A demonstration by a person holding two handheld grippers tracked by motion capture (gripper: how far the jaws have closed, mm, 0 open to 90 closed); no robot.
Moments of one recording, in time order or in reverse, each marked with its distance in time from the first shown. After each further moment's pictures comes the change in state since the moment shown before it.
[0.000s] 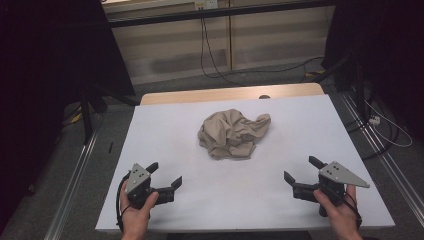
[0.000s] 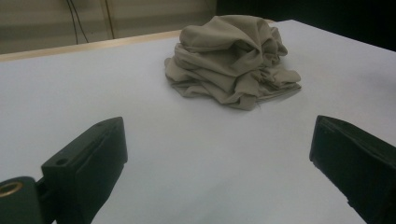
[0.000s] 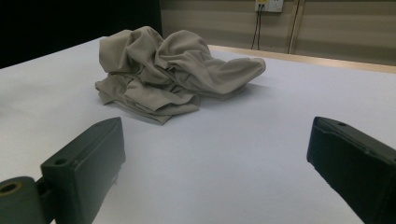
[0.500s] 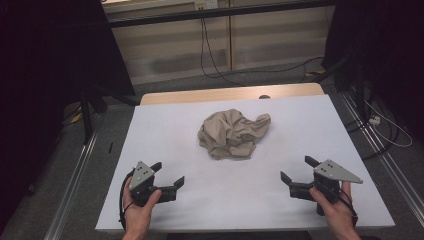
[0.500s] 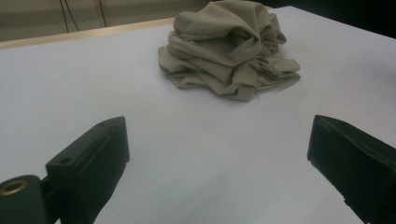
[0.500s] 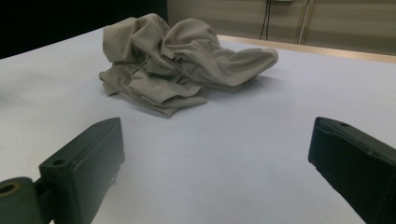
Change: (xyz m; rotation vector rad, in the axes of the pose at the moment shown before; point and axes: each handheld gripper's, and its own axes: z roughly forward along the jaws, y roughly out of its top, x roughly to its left) left arm 0.001 0.001 0.009 0.052 -0.025 0.008; right arm 0.001 -0.001 0.010 0.041 0.026 -0.004
